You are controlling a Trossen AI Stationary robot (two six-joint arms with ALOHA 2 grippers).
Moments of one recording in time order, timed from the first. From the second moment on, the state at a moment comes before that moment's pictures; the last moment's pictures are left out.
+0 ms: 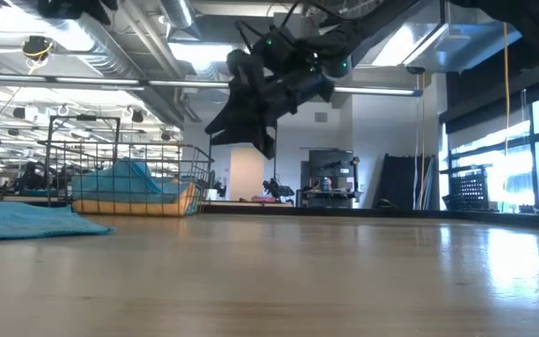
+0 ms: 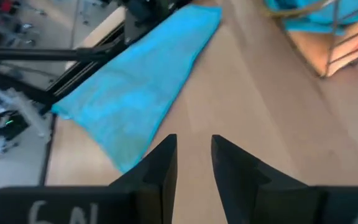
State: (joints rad) left arm 0.03 0.91 1.26 -1.24 -0.09 -0.88; right arm -0.29 2.06 1.50 -0.08 -0.49 0.42
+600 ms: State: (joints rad) left arm 0.03 0.81 1.26 -1.22 -0.09 -0.57; right arm -0.04 2.23 1.70 0.04 -0.21 0.57
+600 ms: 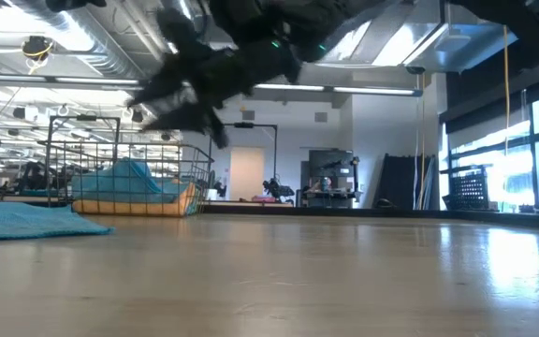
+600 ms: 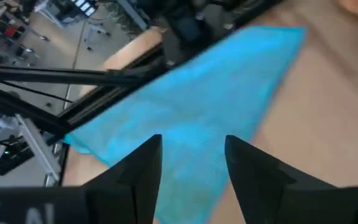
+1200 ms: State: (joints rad) left arm 0.05 0.76 1.26 -1.34 -0.13 -0.66; right arm 0.08 2.56 2.27 -0.50 -0.21 0.16
